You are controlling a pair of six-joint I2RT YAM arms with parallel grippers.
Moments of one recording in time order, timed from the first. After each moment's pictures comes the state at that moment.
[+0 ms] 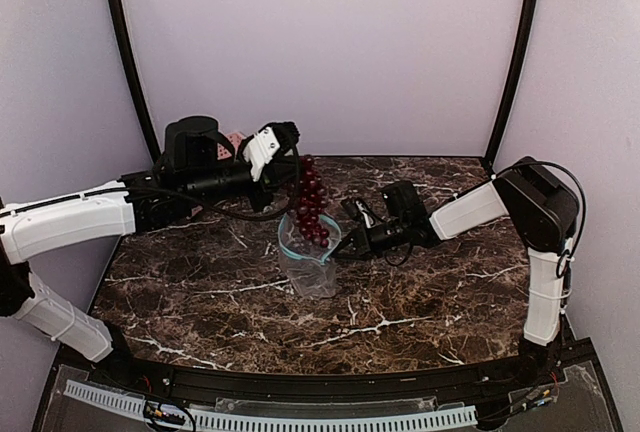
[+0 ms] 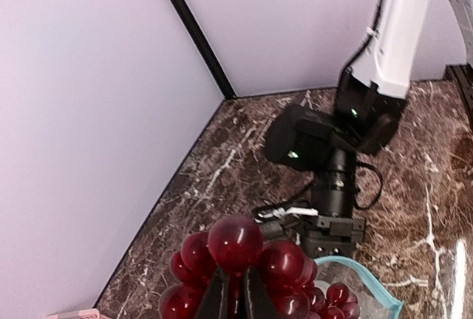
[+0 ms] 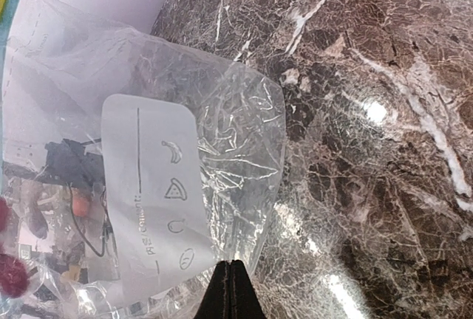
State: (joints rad) left arm -0.83 1.35 1.07 0.05 0.15 0.47; right arm 0.64 2.02 1.06 0.26 -0.83 0.51
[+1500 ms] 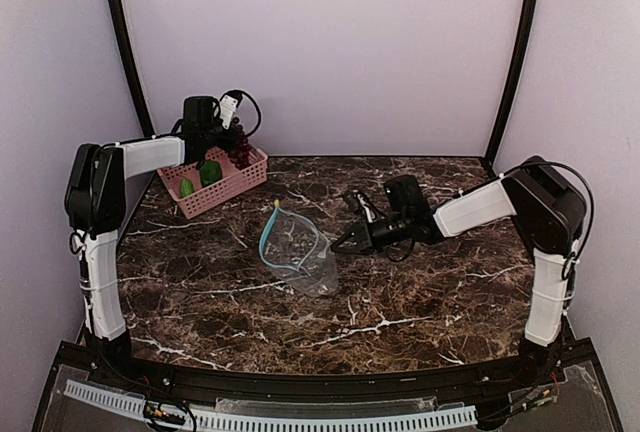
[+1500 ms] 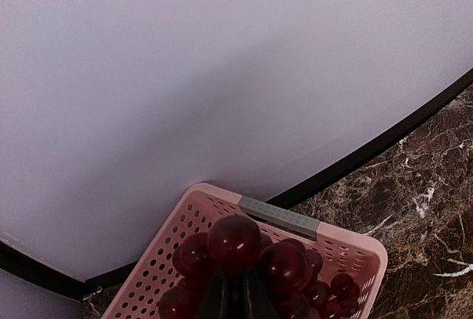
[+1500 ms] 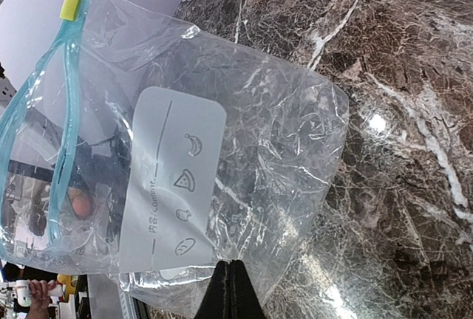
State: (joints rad) left arm -0.25 2.10 1.68 0.10 -0.09 0.36; right arm 0.64 1.97 1.06 0.26 -0.83 0.50
